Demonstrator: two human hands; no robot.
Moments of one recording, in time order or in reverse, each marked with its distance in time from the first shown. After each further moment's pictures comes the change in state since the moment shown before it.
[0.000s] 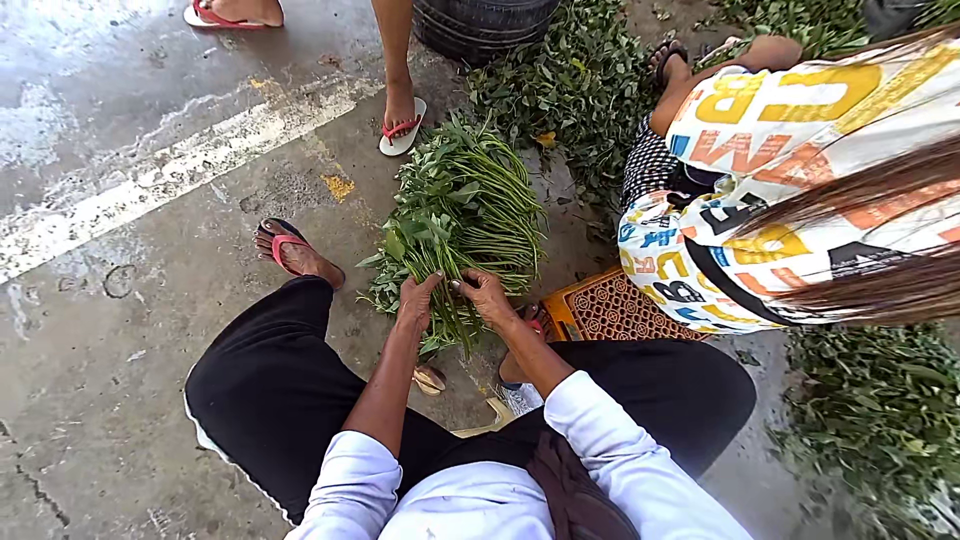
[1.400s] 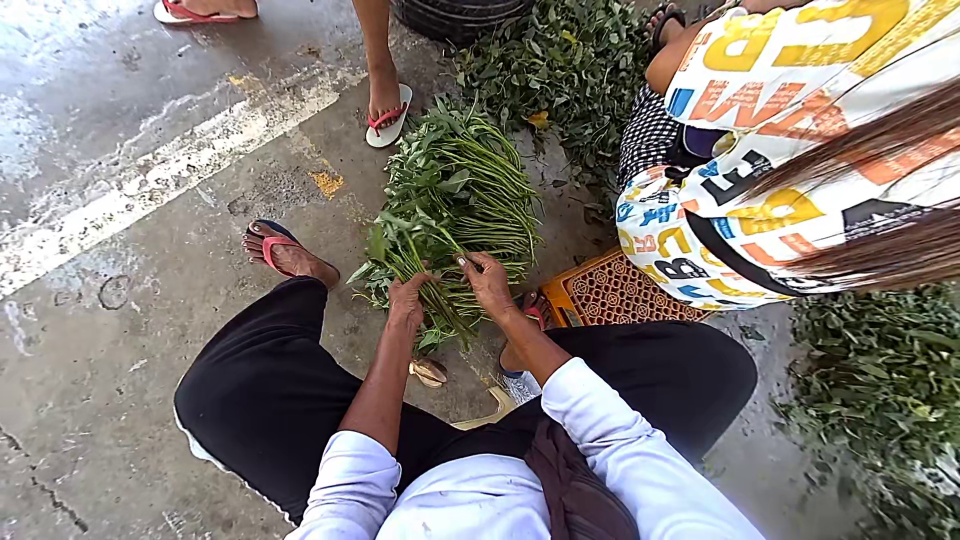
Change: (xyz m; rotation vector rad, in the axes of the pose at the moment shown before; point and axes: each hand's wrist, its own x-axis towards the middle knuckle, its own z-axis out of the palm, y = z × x) left_hand 0.005 -0.009 -0.005 -0.170 0.047 -0.039; right_hand -0.002 -0.006 -0.010 -0.326 0.214 -0.113
